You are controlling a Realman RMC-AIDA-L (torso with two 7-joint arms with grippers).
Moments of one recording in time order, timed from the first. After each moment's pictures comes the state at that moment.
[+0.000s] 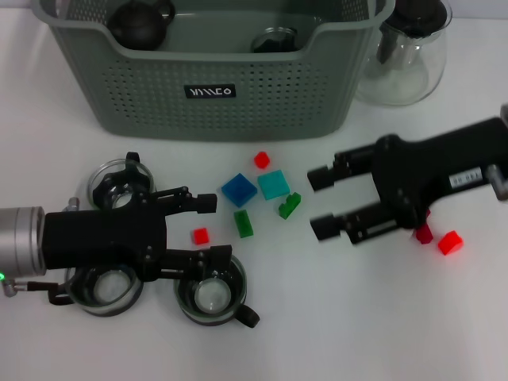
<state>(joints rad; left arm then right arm) -0.44 -2.10 0.53 0.54 2.15 1.82 -1.22 0.59 2.05 -1.07 -0.95 -1.91 -1.82 1.81</state>
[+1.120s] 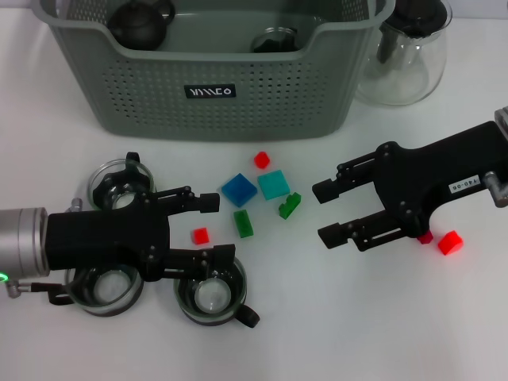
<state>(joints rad) -0.43 -2.11 0.53 0.54 2.14 1.82 -1.22 0.66 2.04 -1.01 -0.86 -2.03 -1.83 1.67</state>
